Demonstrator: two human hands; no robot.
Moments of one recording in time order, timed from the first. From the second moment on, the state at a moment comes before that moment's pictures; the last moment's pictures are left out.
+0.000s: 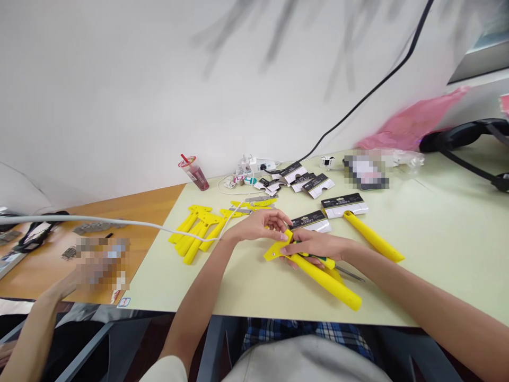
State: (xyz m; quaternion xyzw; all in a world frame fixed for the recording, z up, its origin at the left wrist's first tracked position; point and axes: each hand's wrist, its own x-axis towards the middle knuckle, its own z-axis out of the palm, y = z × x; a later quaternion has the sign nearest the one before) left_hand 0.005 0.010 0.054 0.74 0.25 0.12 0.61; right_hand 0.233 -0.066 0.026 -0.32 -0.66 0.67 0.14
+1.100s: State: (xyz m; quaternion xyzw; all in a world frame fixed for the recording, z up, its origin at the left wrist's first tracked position) left_hand 0.008 0.005 0.016 0.65 0.37 0.45 0.49; right_hand 0.220 -0.065 0.017 -0.41 -0.51 0.66 0.37
